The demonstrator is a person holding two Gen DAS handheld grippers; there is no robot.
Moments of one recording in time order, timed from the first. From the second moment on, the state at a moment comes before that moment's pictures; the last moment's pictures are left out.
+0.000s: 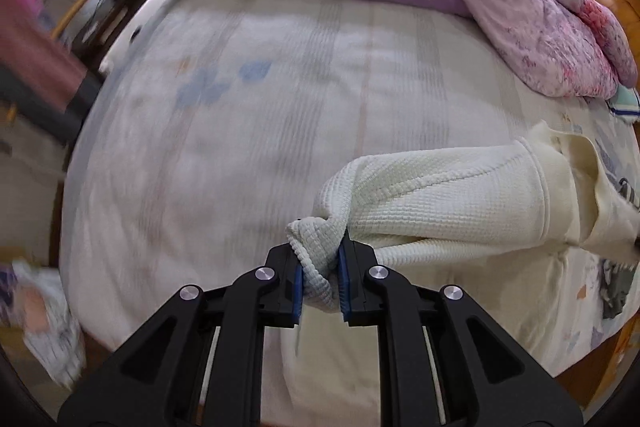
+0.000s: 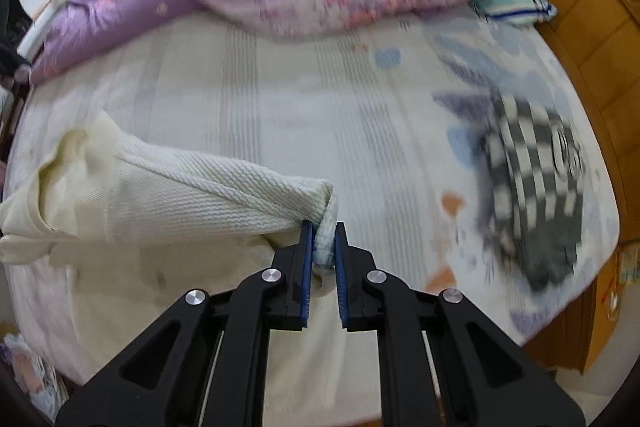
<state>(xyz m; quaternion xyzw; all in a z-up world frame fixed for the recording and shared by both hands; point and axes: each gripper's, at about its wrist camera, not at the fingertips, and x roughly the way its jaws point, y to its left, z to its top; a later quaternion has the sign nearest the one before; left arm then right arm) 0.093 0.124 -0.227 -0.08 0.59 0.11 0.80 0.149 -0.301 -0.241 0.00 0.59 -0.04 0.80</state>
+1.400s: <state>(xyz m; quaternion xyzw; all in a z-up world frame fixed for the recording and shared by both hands) -0.075 0.040 -0.397 -0.11 0.82 0.05 0.56 -0.020 -0.253 -0.453 0.20 0.86 0.08 0.47</state>
